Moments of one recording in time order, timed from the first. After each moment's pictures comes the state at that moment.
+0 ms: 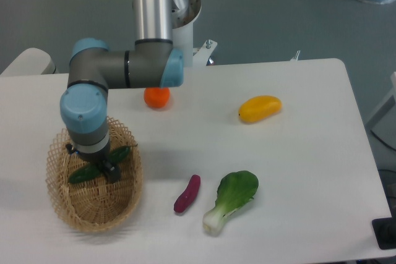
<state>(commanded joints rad) 1.99 -2.06 -1.62 -1.06 1.44 0.78</state>
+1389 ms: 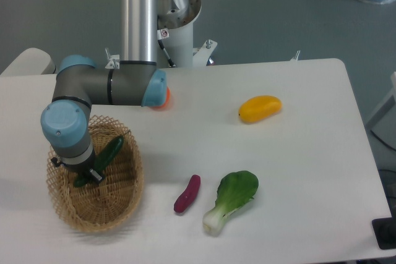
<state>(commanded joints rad) 1.97 -2.09 -1.57 -1.01 1.46 0.66</state>
